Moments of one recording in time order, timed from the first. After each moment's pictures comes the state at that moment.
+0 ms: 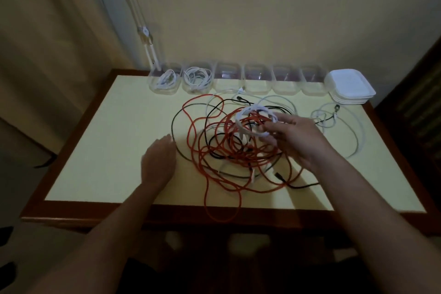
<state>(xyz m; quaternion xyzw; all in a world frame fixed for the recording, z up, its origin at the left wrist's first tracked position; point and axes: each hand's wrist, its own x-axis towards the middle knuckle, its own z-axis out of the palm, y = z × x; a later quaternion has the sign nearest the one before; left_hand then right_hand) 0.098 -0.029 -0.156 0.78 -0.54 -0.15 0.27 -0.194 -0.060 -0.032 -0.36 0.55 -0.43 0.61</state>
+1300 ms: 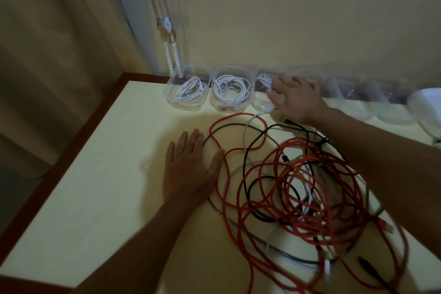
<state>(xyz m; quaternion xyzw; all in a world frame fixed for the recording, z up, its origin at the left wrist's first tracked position) 0.121 -0.139 -0.198 0.77 -0.62 -0.04 0.15 -0.112 -0.330 -0.125 -0.83 0.56 -0.03 0.03</state>
